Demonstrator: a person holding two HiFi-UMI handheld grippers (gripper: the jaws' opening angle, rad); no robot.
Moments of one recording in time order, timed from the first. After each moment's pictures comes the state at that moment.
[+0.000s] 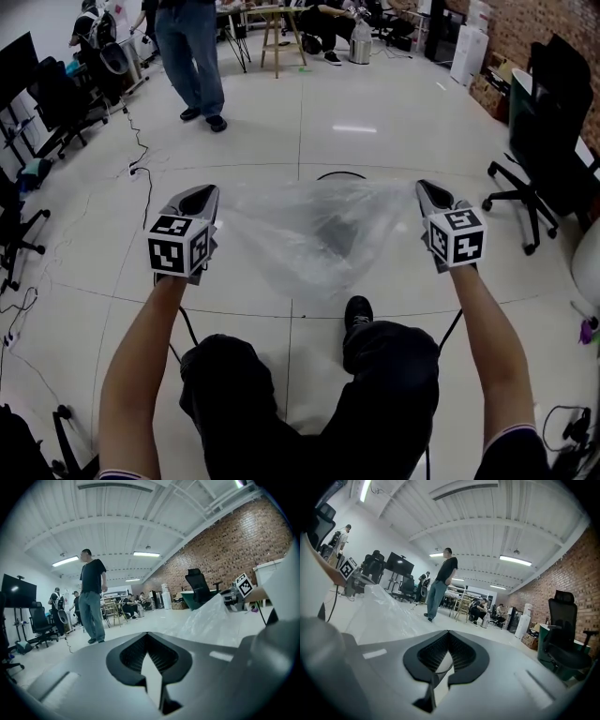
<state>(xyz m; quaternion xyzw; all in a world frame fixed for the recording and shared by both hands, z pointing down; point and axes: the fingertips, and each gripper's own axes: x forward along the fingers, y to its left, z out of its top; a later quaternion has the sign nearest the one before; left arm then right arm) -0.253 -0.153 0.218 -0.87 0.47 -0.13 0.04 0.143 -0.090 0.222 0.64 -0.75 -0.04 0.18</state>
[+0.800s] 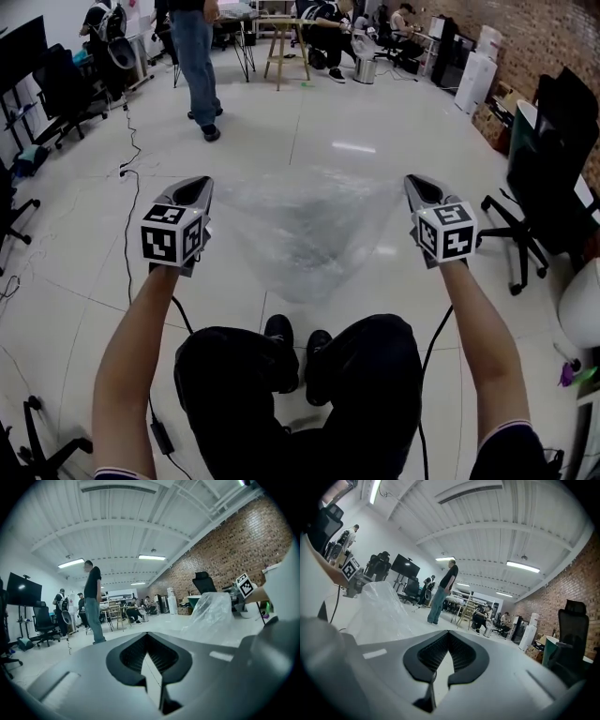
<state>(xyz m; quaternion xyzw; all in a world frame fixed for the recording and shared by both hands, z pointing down) -0.193 -0.211 0.188 -0.86 0.50 -0.10 0.04 0.189 -0.170 0.171 0.61 -0.77 -0.09 0.18</state>
